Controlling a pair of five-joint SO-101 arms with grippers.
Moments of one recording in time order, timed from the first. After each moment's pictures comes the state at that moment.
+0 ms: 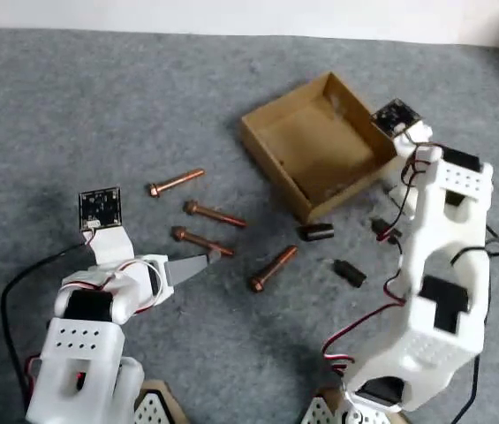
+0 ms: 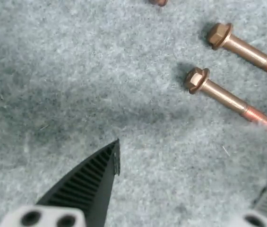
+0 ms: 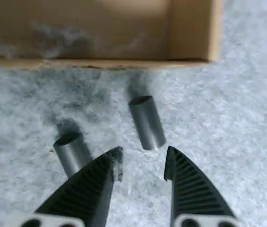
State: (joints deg) left arm -2.9 -61.6 78.8 51.4 17.4; right arm 17.1 14.5 4.1 56.1 58.0
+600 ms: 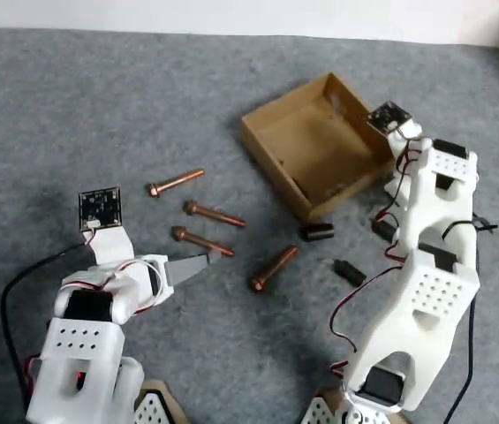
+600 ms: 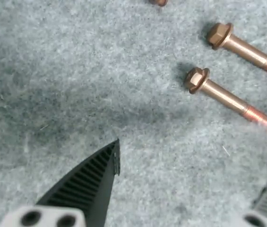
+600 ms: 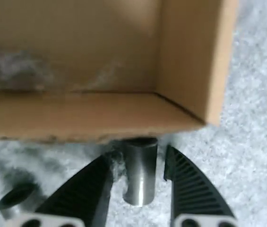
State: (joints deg) left arm -2.9 -61.6 78.8 51.4 17.4; right arm 16.9 37.4 -15.8 56.1 58.5
